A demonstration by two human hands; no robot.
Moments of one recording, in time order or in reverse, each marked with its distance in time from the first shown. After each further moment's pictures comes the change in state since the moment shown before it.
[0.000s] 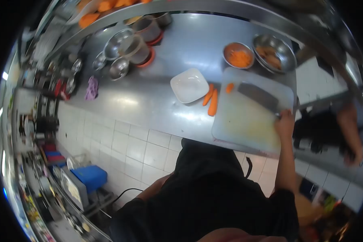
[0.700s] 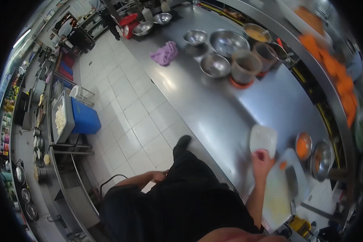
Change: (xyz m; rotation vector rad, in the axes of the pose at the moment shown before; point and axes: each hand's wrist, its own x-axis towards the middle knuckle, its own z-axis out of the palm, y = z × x) left_hand -0.002 -0.109 -0.131 -0.429 0.010 0.053; right_hand 0.041 -0.399 0.059 1.037 -0.382 -0.155
